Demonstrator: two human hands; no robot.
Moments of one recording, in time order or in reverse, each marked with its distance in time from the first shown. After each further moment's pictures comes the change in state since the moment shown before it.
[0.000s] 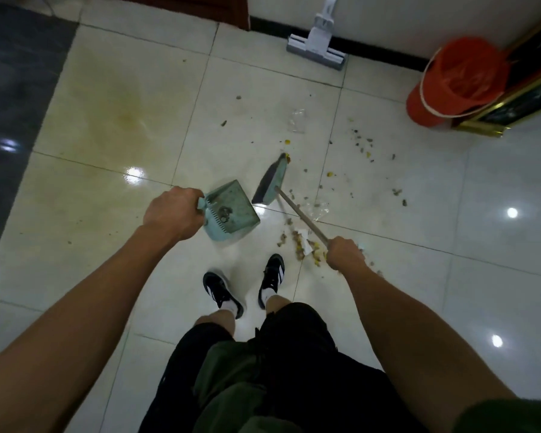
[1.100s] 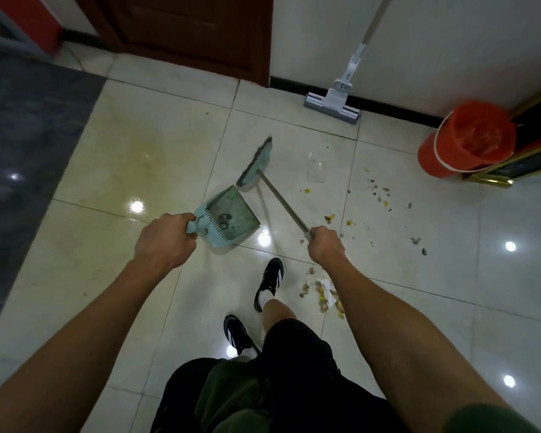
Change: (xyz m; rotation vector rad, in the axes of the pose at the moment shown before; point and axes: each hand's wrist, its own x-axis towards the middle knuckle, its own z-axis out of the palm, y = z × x) left_hand 0.106 -0.150 -0.080 -0.088 0.113 -0.033; right_hand 0.066 -0.234 -0.096 0.235 0.188 -0.118
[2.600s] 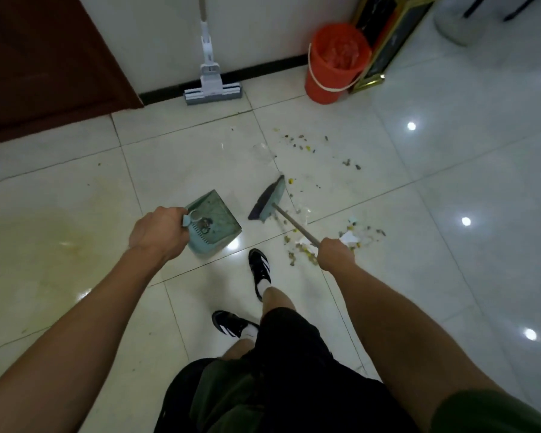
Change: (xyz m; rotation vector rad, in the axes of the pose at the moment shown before) left_hand 0.080 0.067 -0.020 0.266 -0.066 0.541; right_hand -0.117 0.063 0.056 0.037 0.013 0.527
